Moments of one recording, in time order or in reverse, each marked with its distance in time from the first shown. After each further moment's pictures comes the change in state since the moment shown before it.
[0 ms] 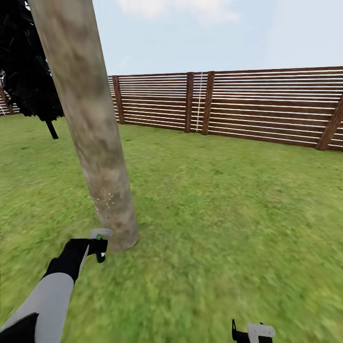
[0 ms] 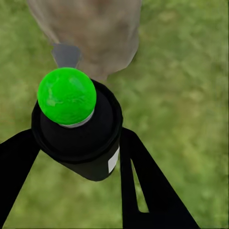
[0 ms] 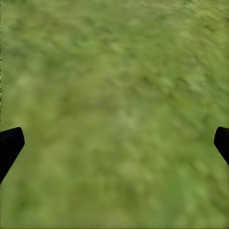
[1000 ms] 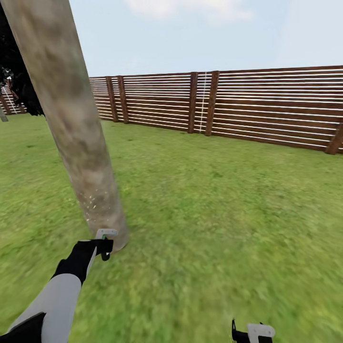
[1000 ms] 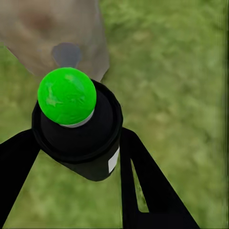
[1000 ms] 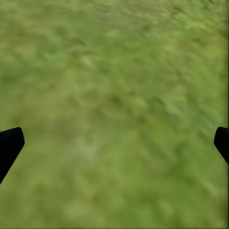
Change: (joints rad) left arm 0.000 -0.045 0.007 0.034 0.002 -0.081 0.081; right arm 0.000 0.000 0.001 0.000 0.000 0.000 0.000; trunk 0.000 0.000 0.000
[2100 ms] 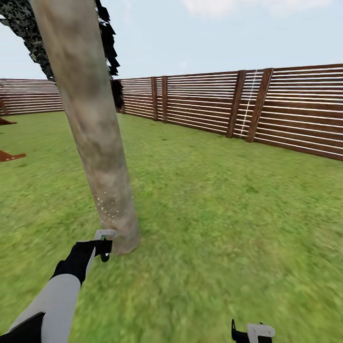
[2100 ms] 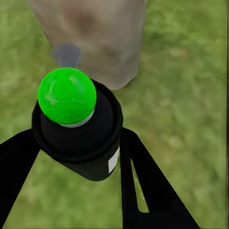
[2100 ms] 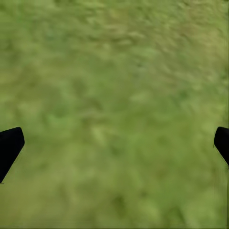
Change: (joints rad) left arm 0.000 0.000 0.034 0.003 0.001 0.003 0.000; right arm 0.000 0.002 0.000 0.000 0.000 0.000 0.000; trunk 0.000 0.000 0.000
